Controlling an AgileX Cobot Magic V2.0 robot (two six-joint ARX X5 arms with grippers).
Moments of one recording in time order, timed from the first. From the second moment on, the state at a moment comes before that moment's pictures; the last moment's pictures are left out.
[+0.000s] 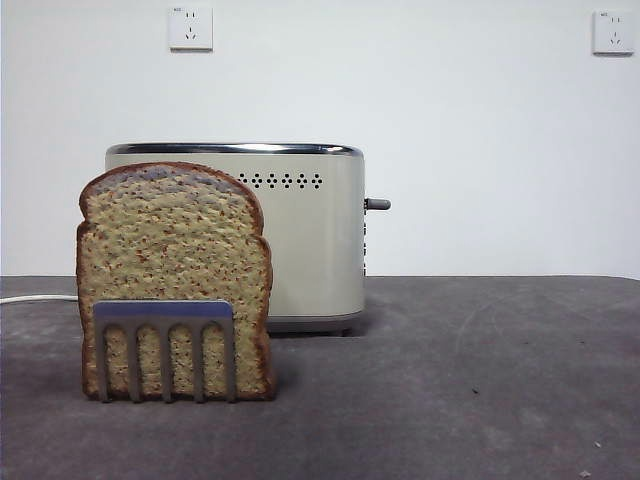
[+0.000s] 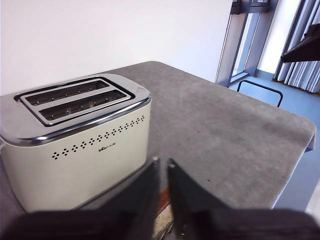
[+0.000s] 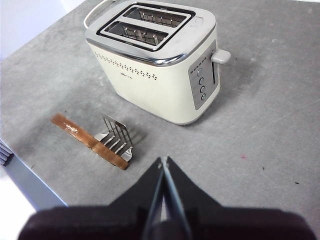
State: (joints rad) left arm 0.09 0.36 0.68 -0.60 0.86 0.12; right arm 0.09 0.75 1.00 -0.84 -0.60 -0.18
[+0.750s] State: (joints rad) left arm -0.29 0.79 1.11 -0.85 0.54 0.43; right arm 0.09 0.75 1.00 -0.84 -0.60 -0.19
